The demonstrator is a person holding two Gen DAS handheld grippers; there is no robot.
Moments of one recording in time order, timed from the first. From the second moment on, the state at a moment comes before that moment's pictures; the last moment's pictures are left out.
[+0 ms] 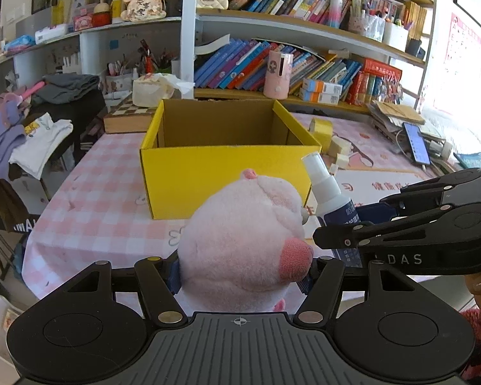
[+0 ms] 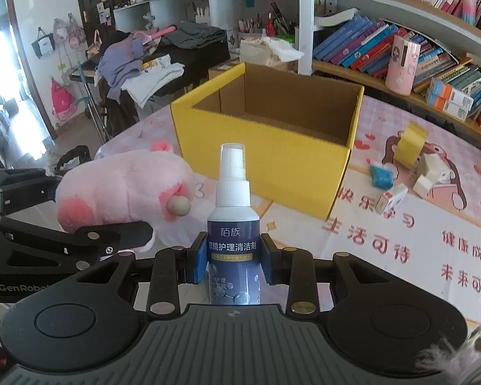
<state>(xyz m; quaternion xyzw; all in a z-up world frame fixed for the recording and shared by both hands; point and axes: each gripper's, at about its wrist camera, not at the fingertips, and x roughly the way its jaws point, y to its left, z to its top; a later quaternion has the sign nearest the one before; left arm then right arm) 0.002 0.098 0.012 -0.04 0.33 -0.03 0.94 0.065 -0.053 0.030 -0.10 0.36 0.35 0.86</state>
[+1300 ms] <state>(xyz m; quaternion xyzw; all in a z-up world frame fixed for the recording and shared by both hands) 0.243 0.117 -0.004 0.11 0.39 -0.02 0.92 0.309 0.029 0.009 -0.23 0.37 0.37 0.82</state>
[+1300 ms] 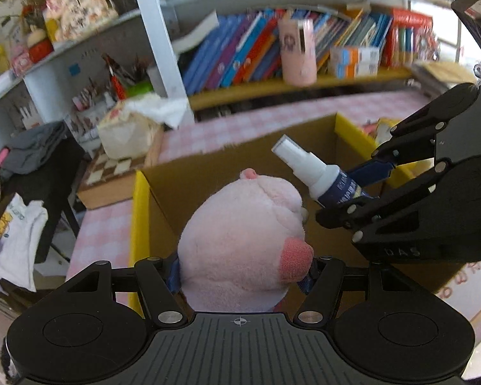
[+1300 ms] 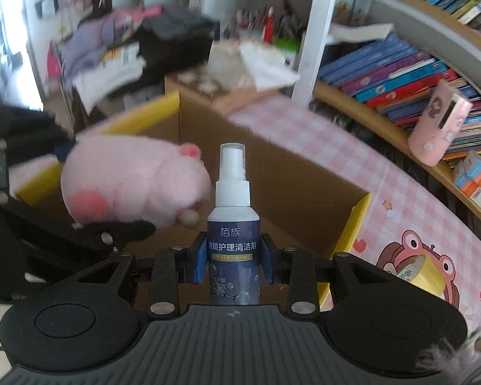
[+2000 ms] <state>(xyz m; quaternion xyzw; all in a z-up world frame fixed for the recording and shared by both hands) 0.255 0.104 -0.009 0.18 0.40 0.02 0.90 0.324 0.018 0.017 -0.20 0.33 0.40 0.83</state>
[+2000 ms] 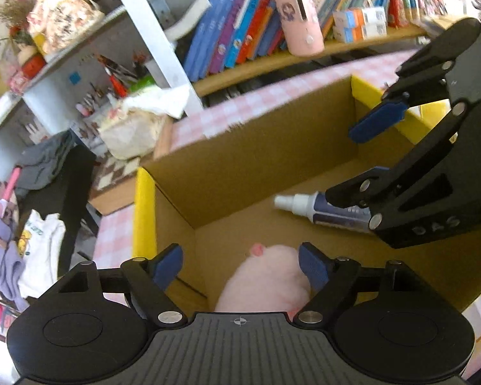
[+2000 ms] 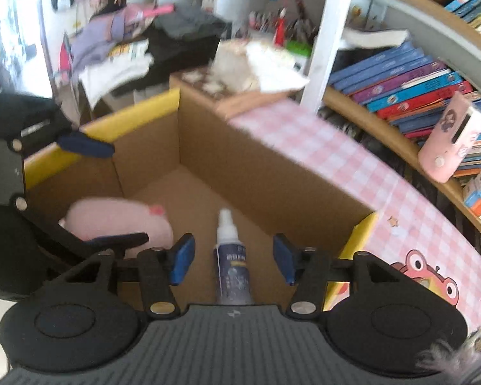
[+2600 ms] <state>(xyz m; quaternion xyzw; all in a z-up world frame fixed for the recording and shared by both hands) 0.169 0.082 0.062 0.11 0.29 0.05 0.95 0.254 -0.059 0.079 -0.09 0.26 0.36 0.89</state>
